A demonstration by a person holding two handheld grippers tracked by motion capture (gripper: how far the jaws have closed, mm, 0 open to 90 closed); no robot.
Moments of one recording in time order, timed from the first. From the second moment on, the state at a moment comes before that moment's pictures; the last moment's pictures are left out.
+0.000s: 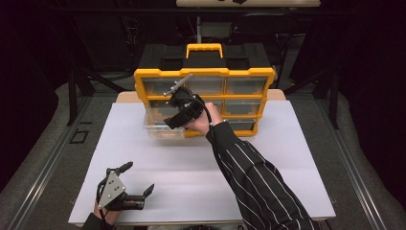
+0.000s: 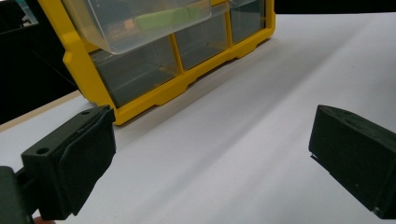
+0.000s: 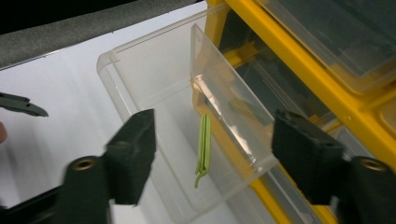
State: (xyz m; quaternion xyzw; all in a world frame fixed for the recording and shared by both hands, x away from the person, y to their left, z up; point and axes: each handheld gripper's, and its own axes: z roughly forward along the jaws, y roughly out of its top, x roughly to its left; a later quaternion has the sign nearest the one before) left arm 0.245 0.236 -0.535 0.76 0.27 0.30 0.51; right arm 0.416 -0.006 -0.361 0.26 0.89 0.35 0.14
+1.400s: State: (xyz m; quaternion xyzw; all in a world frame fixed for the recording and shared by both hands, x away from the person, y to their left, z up) left arm 0.246 0.235 -0.535 0.76 0.27 0.31 0.51; right arm 0.353 -0.112 -0.411 0.29 0.86 0.38 0.17
